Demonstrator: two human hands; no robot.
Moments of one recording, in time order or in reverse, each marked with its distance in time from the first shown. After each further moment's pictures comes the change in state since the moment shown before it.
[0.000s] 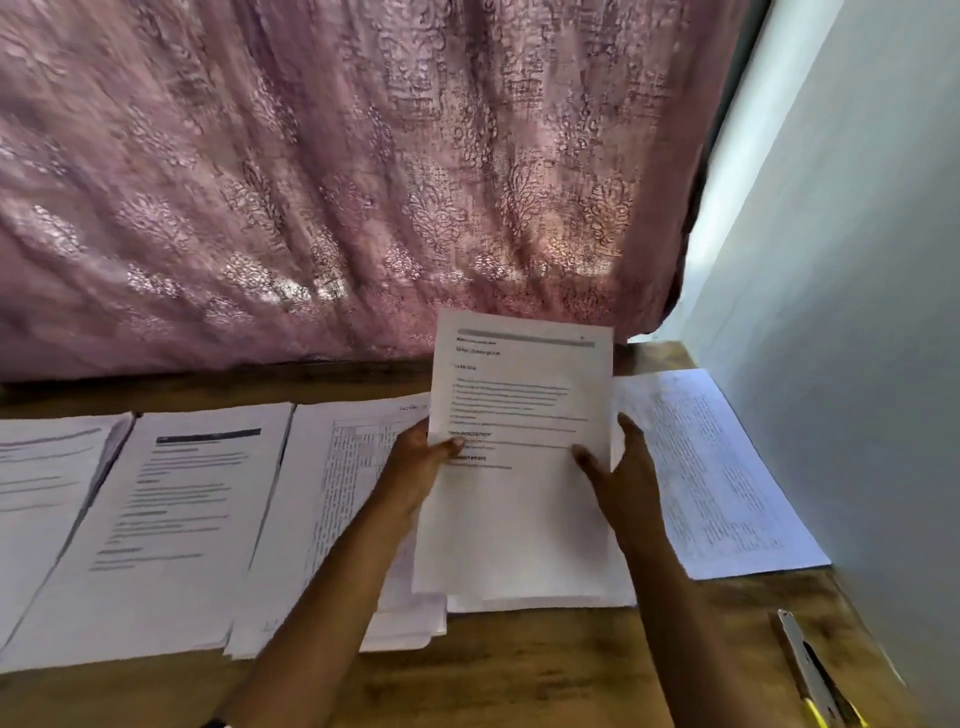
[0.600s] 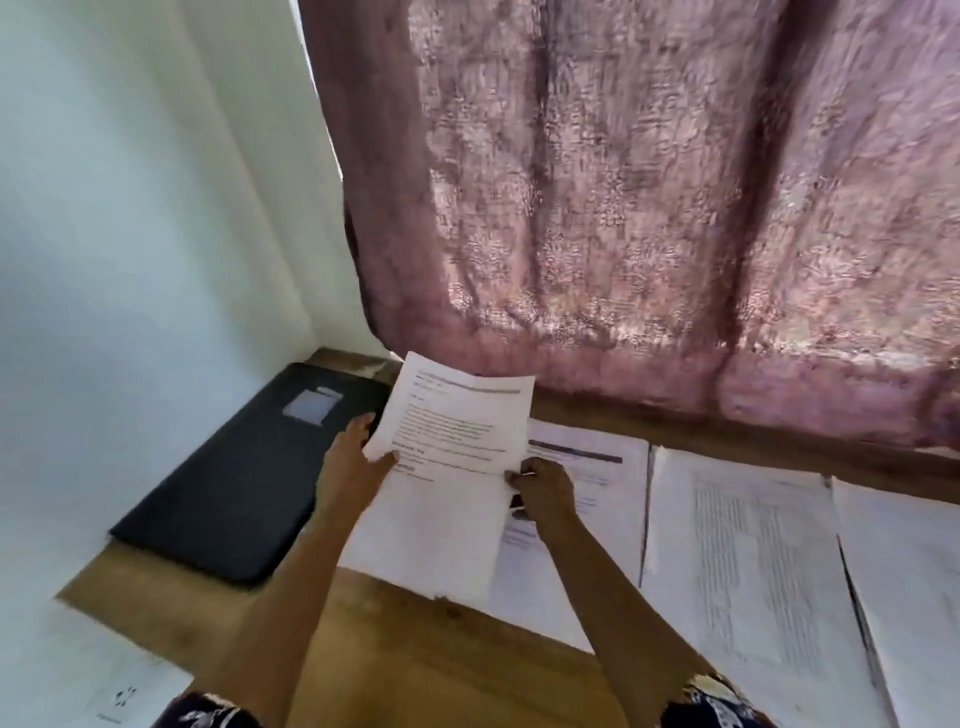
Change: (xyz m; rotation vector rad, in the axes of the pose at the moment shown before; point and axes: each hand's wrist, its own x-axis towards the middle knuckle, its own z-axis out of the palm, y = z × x) left_hand -0.123 -0.034 -0.483 0.642 0.731 -0.083; right_hand -0.168 -0.198 0.426 0.213 -0.664 0.121
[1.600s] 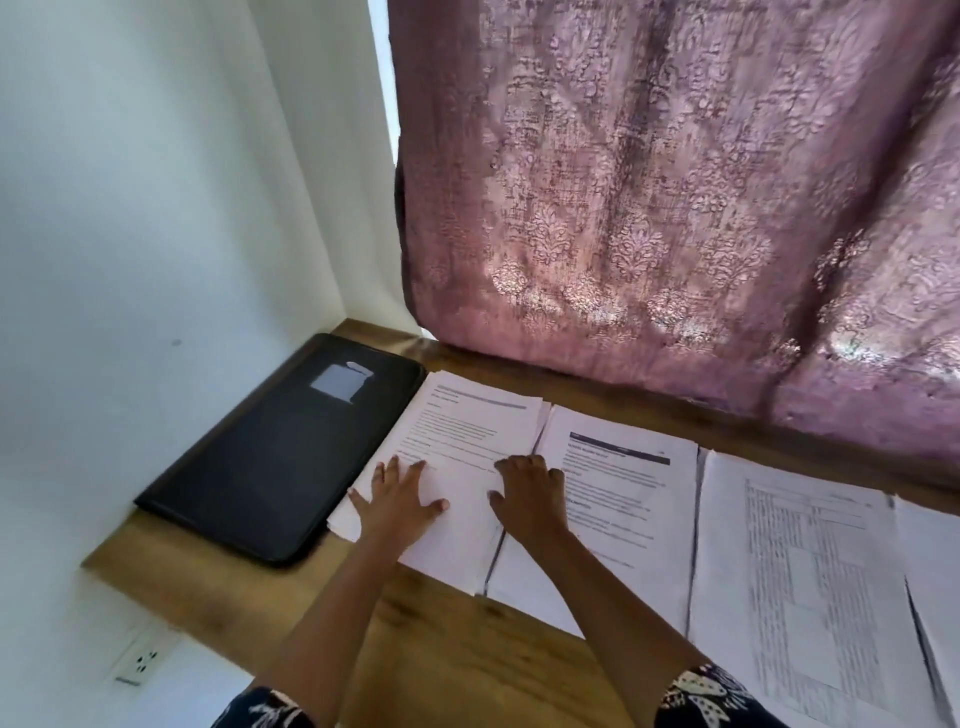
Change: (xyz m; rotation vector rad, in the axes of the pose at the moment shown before) left_hand 0.006 -0.071 0.046 0.501 -0.326 -0.060; right_hand 0.013 0.020 0.072 -1.295 -0.019 -0.526
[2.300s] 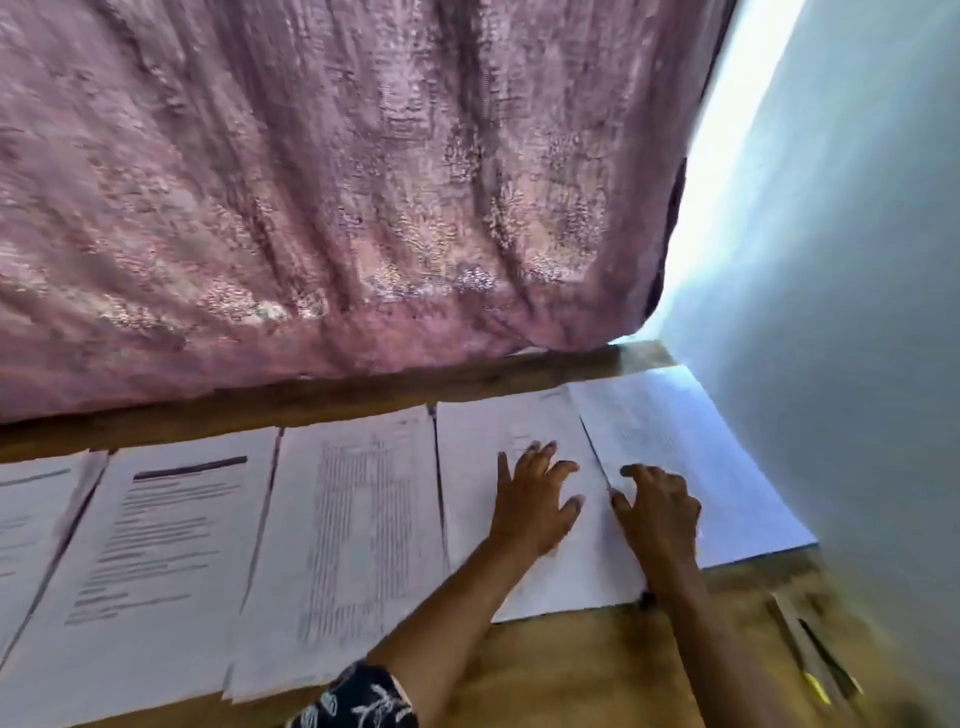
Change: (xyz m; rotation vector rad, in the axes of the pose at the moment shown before) left_hand -0.214 0.540 0.214 -0.093 -0.053 1.060; right_hand -0.335 0.478 -0.090 0.116 0.430 0.937
